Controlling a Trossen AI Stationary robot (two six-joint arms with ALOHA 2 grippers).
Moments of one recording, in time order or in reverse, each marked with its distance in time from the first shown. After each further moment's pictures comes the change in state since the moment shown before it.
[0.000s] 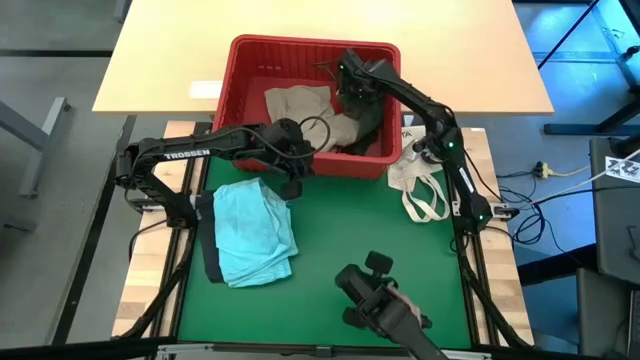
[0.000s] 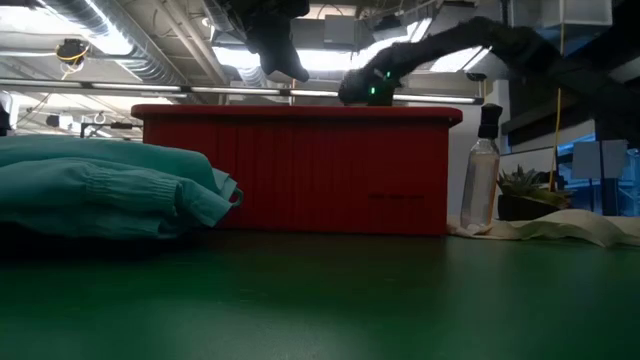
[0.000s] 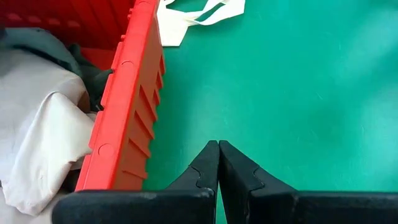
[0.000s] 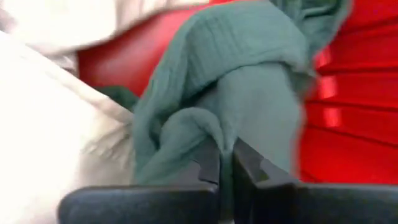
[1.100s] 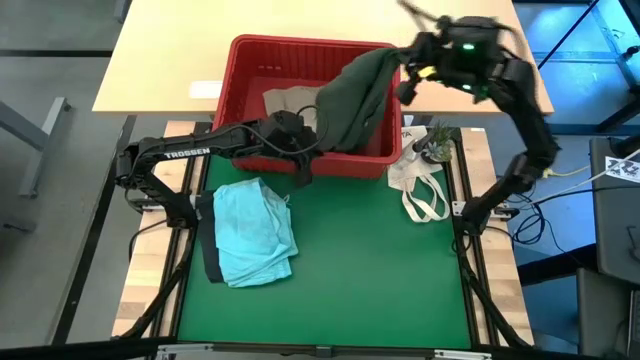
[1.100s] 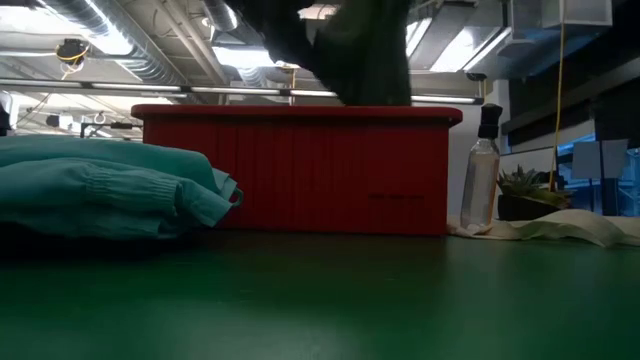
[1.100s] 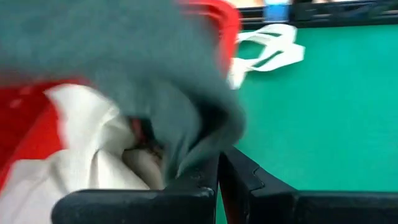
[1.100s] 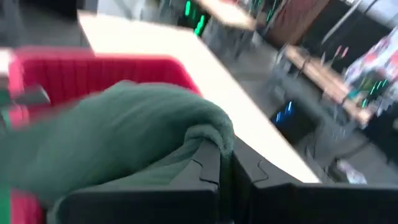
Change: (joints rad) left arm 0.018 0.000 0.000 0.192 -0.173 0.019; right arm 0.226 -0.750 0.001 0.088 -0.071 0.061
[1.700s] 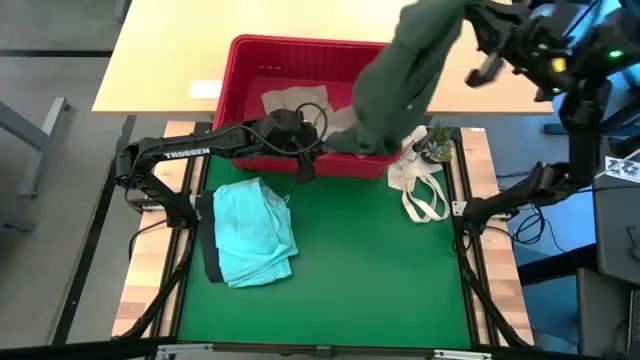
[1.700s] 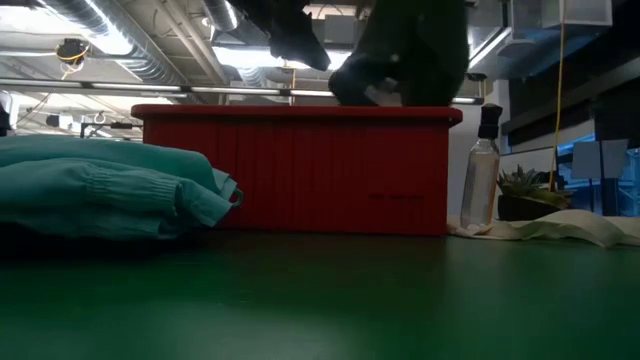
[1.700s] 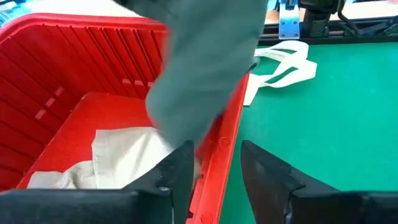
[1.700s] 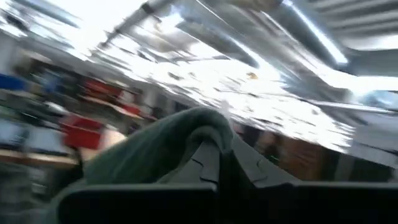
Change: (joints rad) left arm 0.000 0.000 0.000 0.065 -0.047 0.000; right arm 0.013 -0.205 0.000 0.496 -0.322 0.127
